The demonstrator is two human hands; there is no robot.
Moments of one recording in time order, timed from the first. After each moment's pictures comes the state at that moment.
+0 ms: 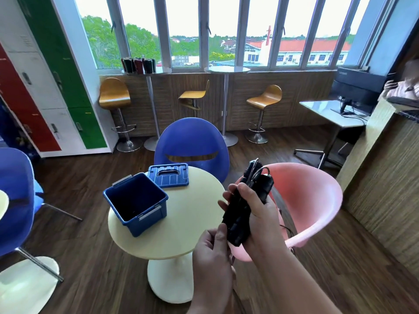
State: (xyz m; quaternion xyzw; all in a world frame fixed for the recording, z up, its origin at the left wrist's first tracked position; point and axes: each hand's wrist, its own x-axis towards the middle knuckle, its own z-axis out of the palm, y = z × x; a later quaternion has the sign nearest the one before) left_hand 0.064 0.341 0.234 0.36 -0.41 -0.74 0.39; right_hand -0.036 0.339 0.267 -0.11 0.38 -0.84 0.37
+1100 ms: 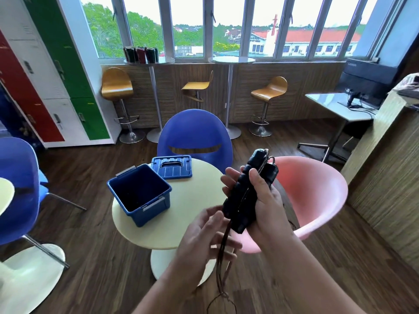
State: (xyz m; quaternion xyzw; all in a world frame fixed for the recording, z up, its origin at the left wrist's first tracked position) left_hand 0.096 0.288 0.226 0.24 -0.54 -0.77 0.24; right_hand -0.045 0.334 0.264 -0.16 0.38 -0.82 0.41
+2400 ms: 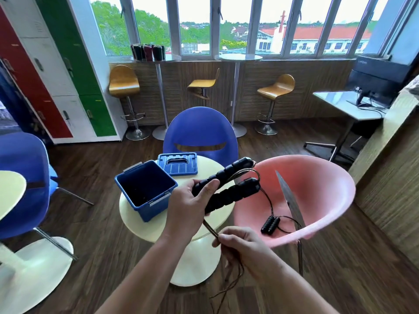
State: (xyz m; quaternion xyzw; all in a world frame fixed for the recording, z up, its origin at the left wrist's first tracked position) left_hand 0.087 0.240 0.249 0.37 -0.64 -0.54 0.40; right_hand -0.032 0.357 0.169 -0.37 0.49 -0.55 0.56
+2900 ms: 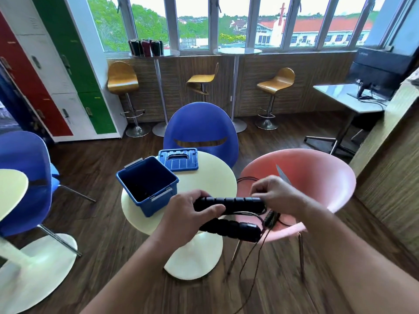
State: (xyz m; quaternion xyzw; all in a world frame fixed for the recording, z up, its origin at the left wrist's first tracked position) left_hand 0.118 0.236 0.233 0.34 -0.80 -0.41 0.27; right_hand -0.126 0.333 0.237 -0.52 0.71 -0.35 0.31
